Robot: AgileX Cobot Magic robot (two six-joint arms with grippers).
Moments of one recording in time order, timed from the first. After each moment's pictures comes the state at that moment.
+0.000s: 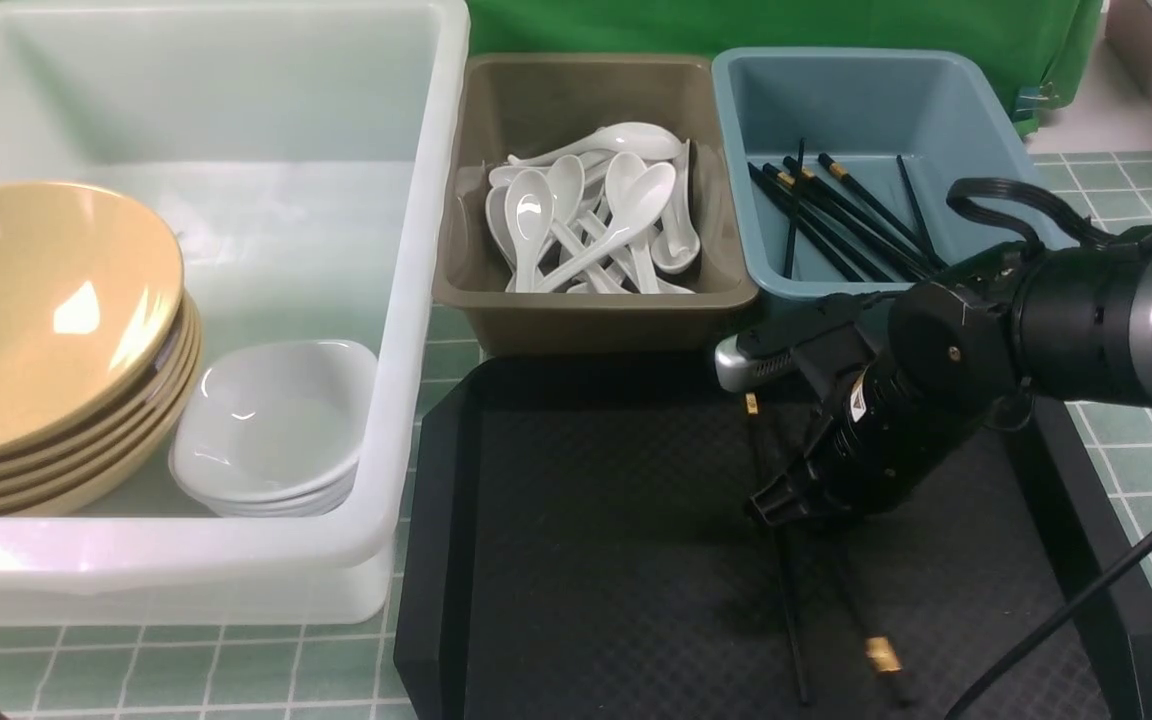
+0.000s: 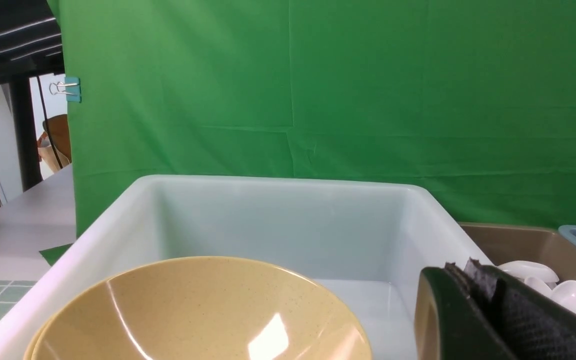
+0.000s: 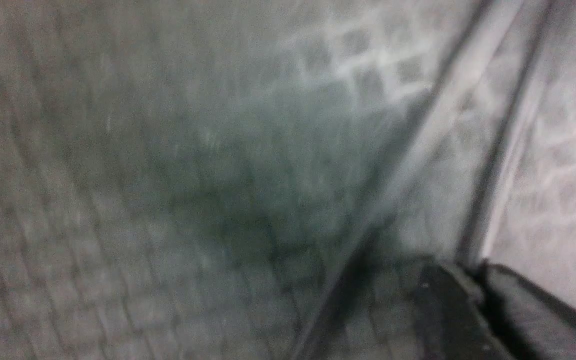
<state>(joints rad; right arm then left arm) 0.49 1.84 -1.10 -0.01 0.66 0.03 0.02 0.25 -0.27 -0.62 0.00 0.57</state>
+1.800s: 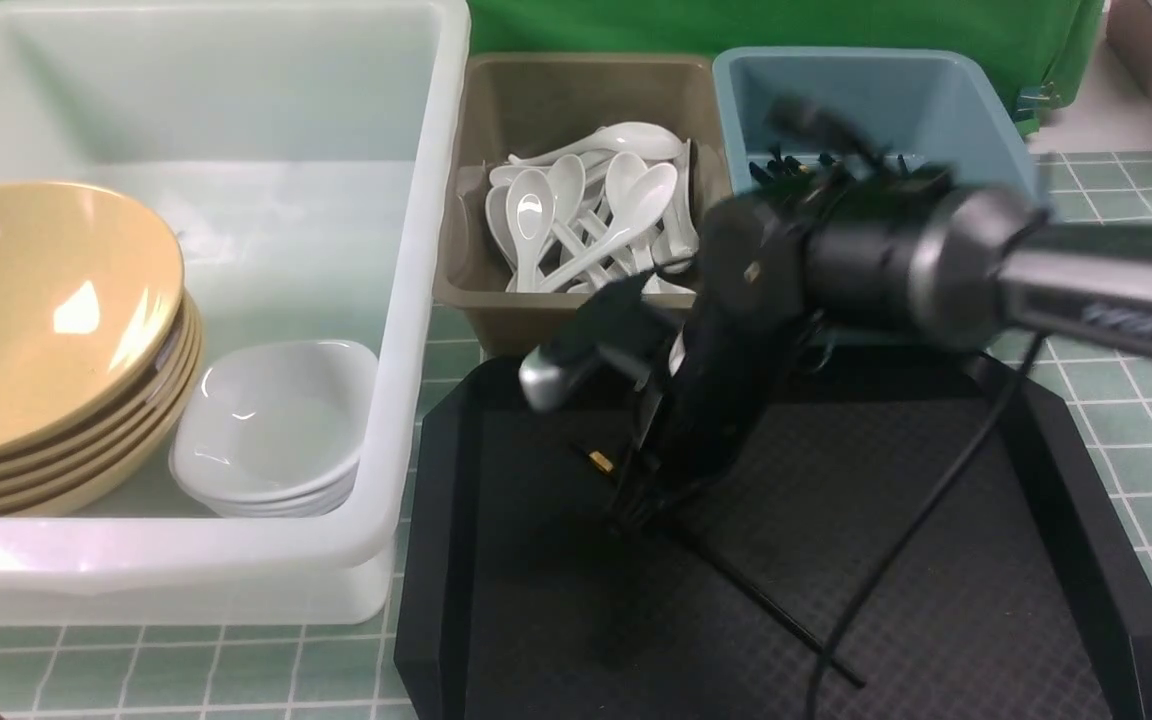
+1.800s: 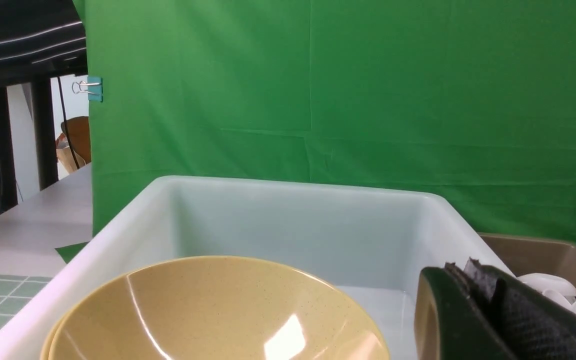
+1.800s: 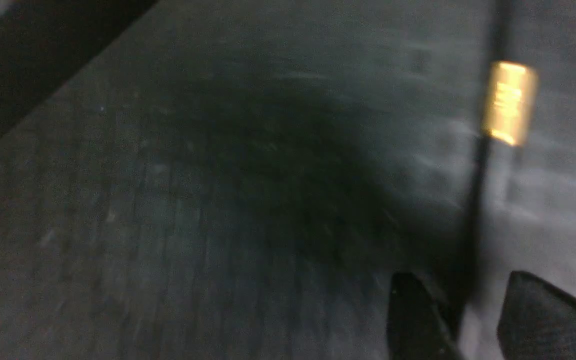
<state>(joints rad) 0.64 2.06 -1.49 0.15 0.85 -0.35 0.02 0.25 -0.24 -0.63 -0.06 0.57</state>
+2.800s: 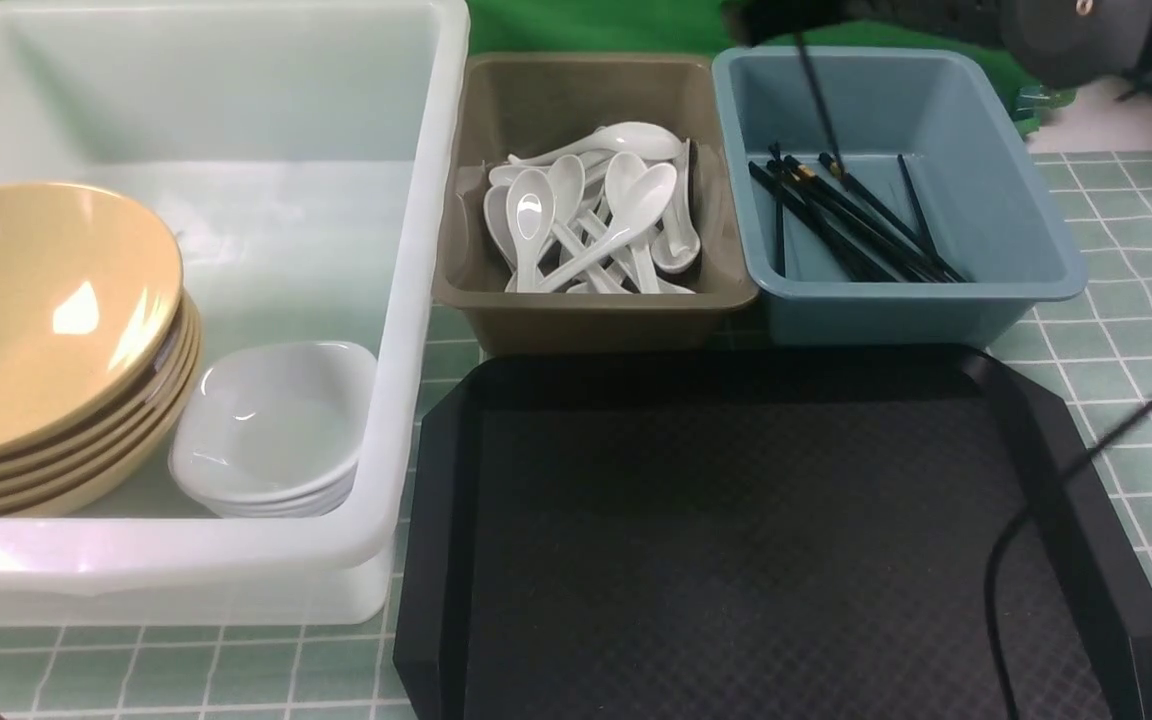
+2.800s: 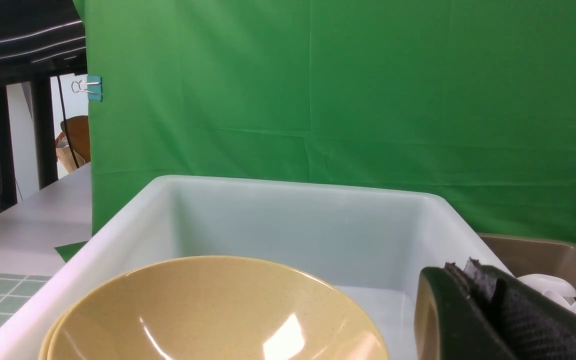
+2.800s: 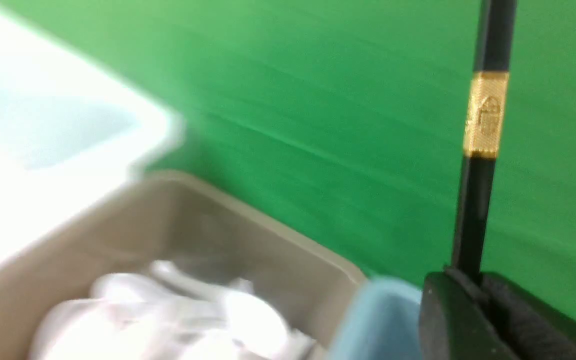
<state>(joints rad) 0.29 1.89 -1.53 0.13 -0.01 -0.27 0.02 0.25 -0.24 -0.63 -0.06 0.57</state>
